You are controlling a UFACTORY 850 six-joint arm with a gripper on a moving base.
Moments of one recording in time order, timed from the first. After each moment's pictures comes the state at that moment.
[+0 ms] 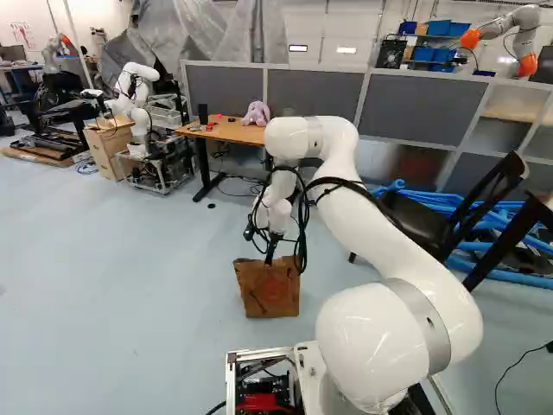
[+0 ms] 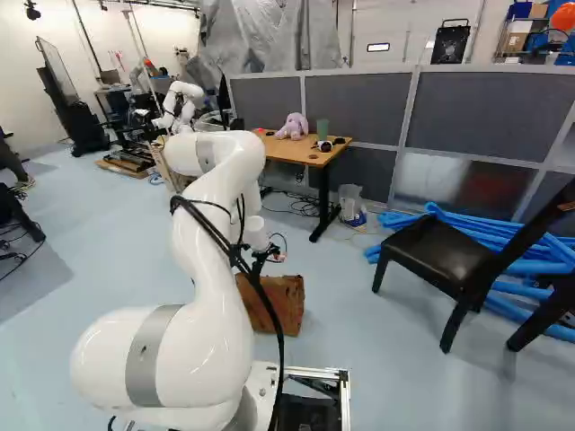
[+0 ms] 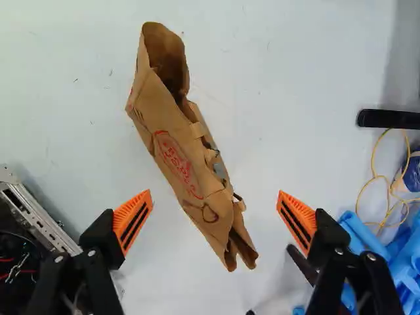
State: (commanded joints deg) arm 7.6 -67.6 -72.4 0.0 7.7 -58.4
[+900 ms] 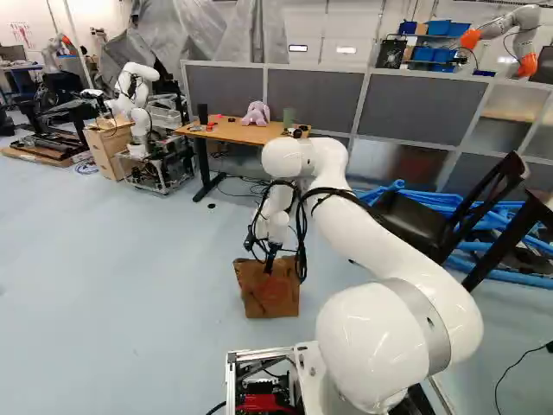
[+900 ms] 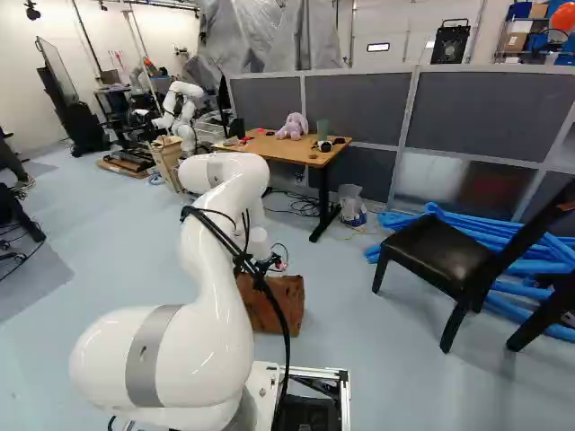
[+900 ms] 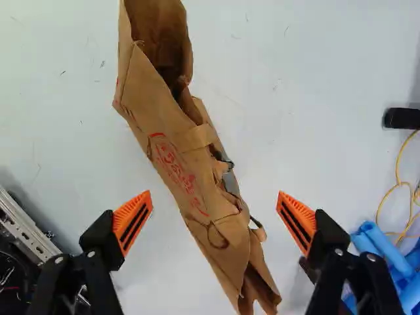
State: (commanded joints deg) arm 7.6 -77.2 -80.2 0.0 7.7 -58.4
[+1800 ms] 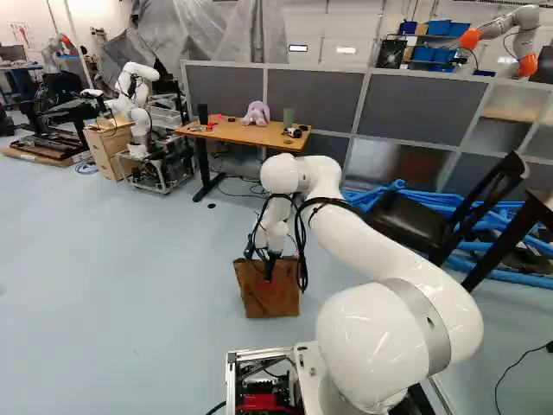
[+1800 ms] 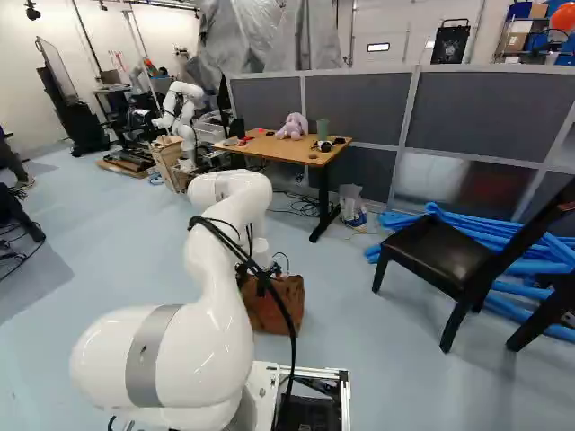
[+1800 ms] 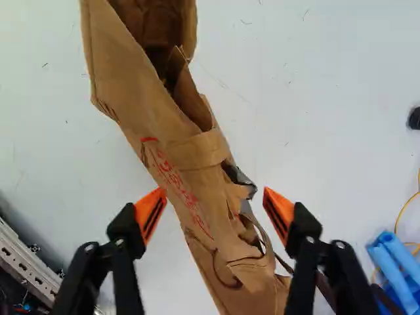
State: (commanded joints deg) arm 7.6 -85.3 -87.5 0.0 7.7 -58.4
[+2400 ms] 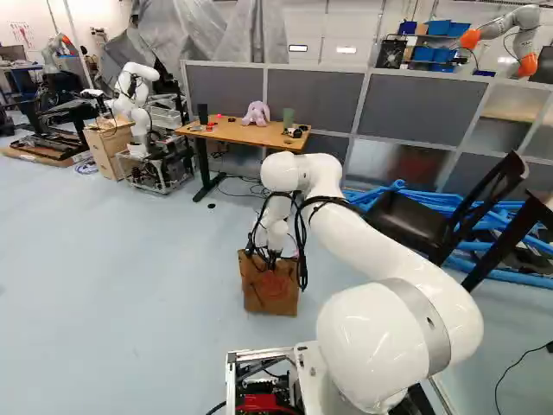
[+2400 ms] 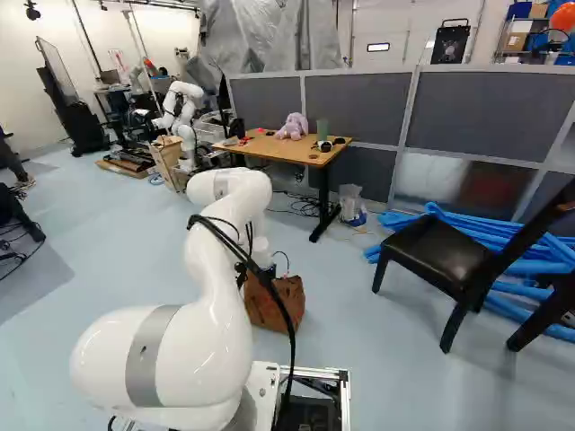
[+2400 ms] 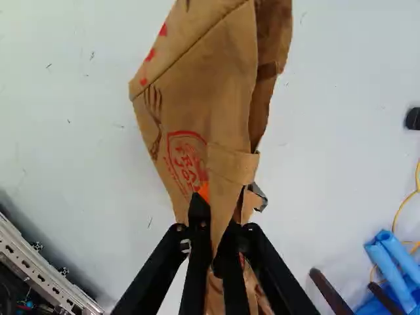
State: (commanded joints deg) arm 7.6 -82.9 -85.3 0.0 7.7 -58.4
